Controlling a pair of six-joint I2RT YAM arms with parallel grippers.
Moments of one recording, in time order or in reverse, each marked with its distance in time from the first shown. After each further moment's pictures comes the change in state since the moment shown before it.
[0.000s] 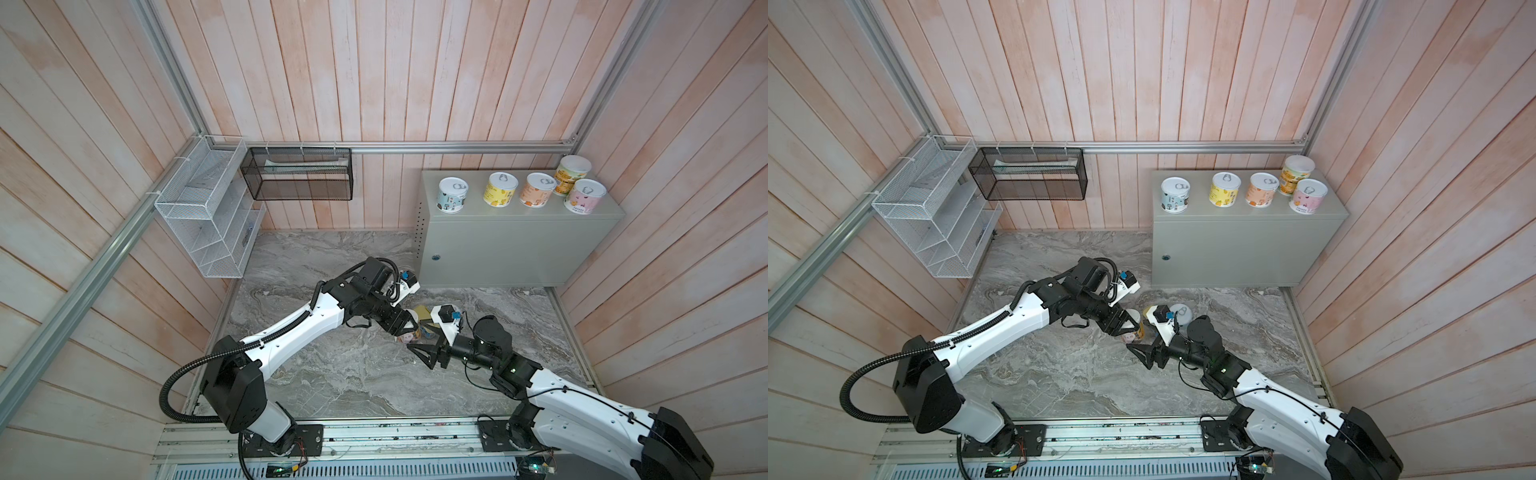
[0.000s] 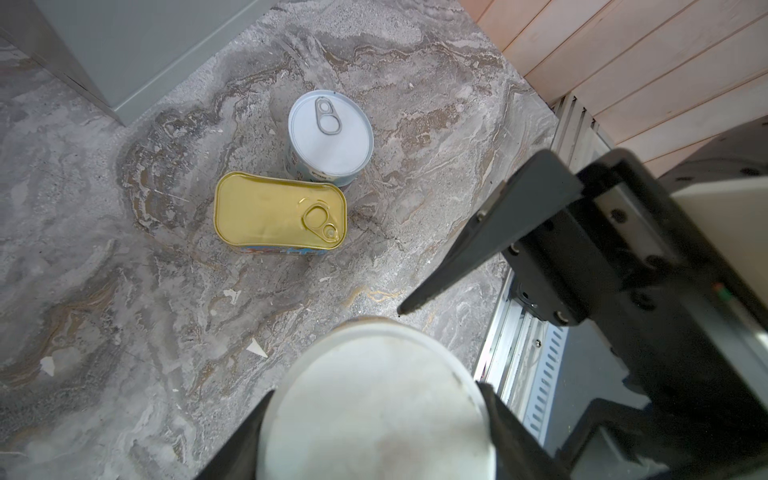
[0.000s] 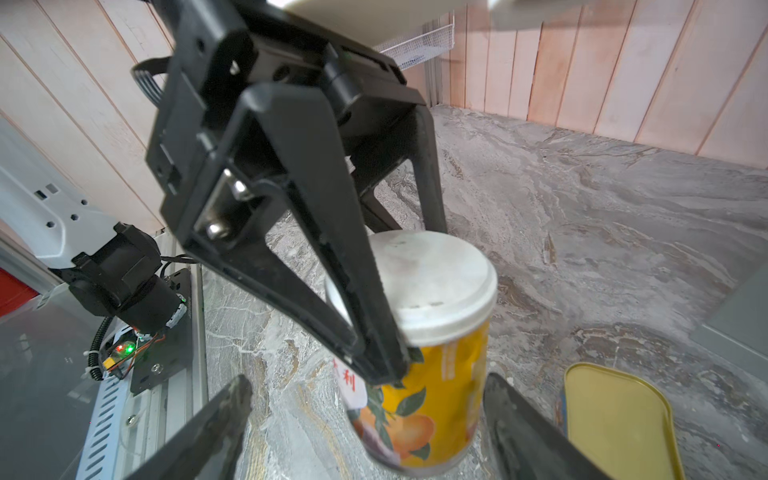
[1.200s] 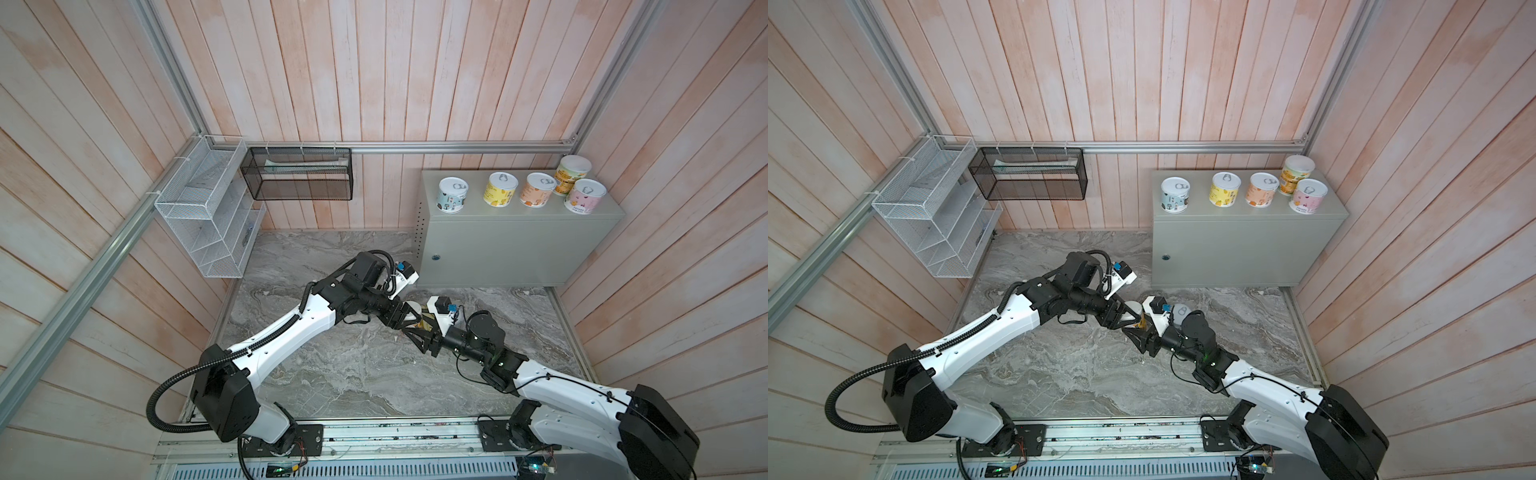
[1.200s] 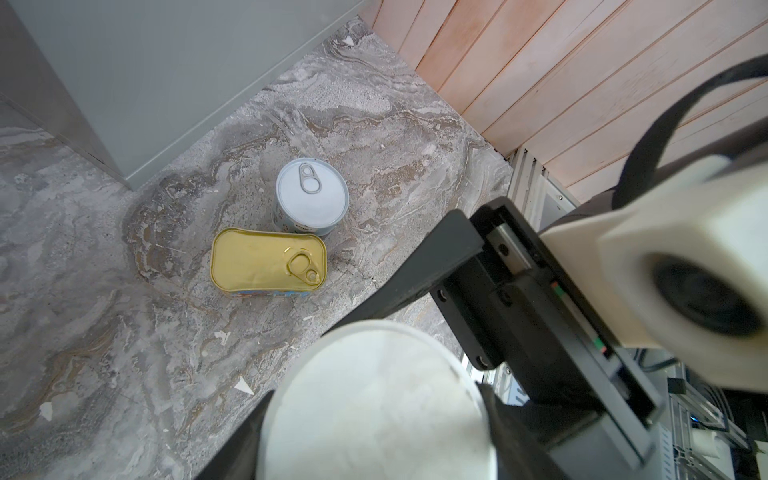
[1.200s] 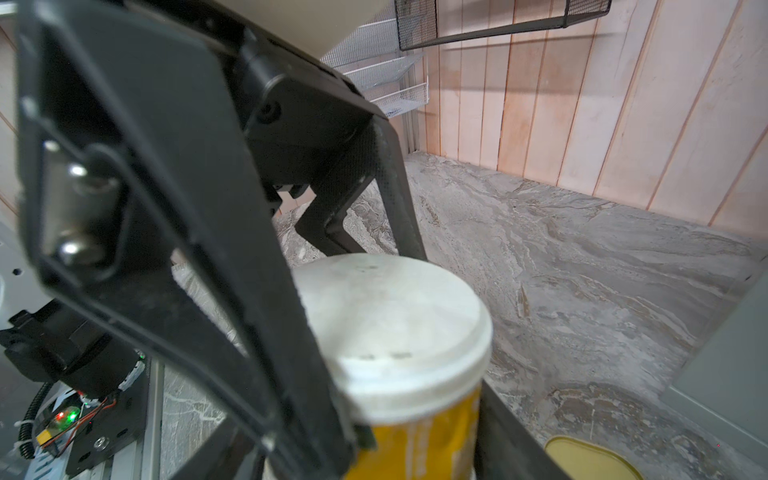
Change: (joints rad) left arm 0.017 -0.060 -0.015 0.101 0.069 -0.060; right arm 0.014 0.140 0.028 0.231 0.108 0.023
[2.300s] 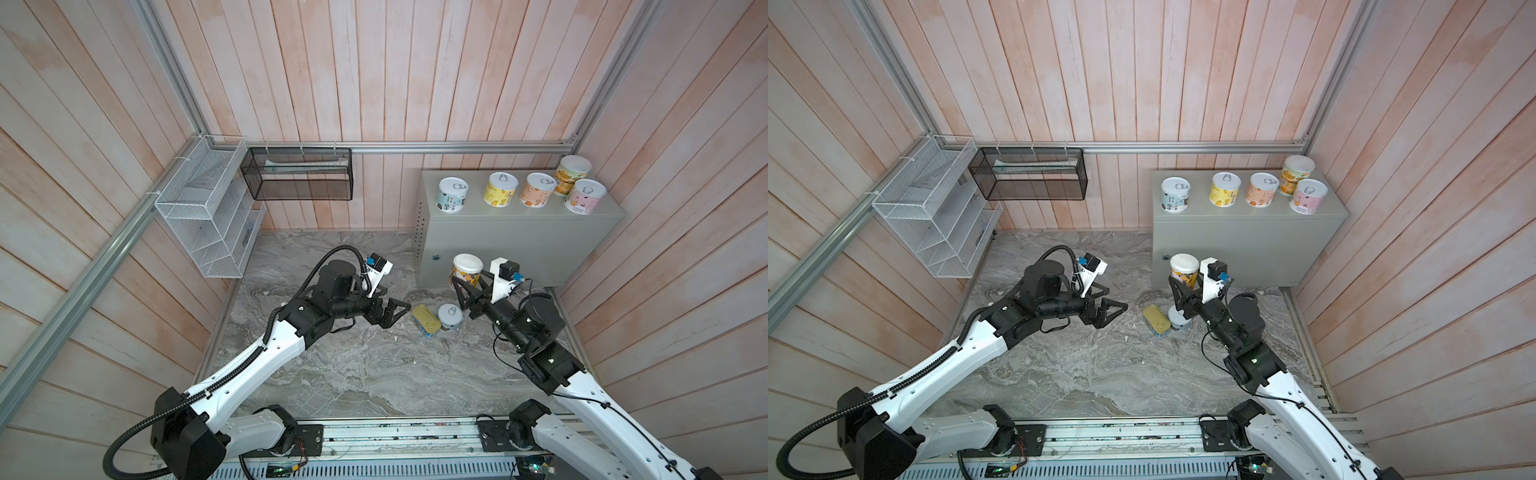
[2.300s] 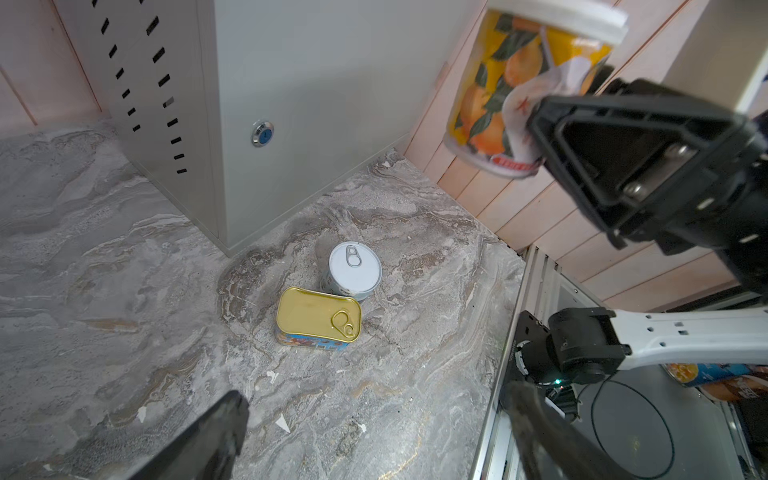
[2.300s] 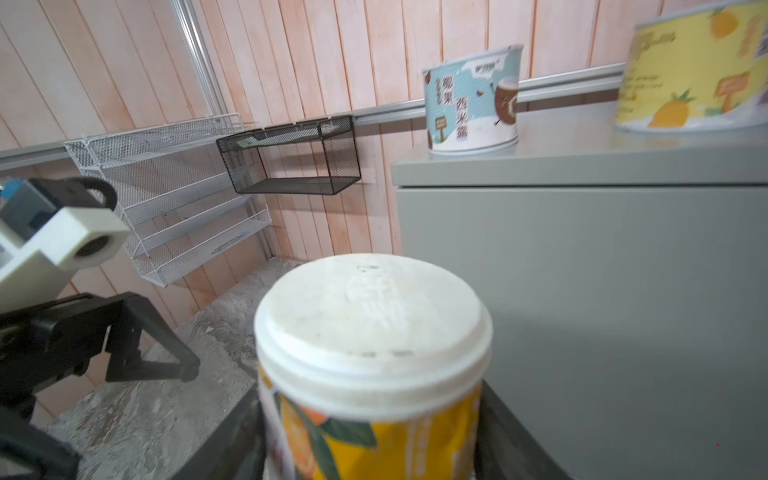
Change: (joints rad) left arm 0.063 -0.280 -0.256 0.298 -0.111 -0.127; right arm -0.299 -0.309 0.290 -0.436 0.218 0.002
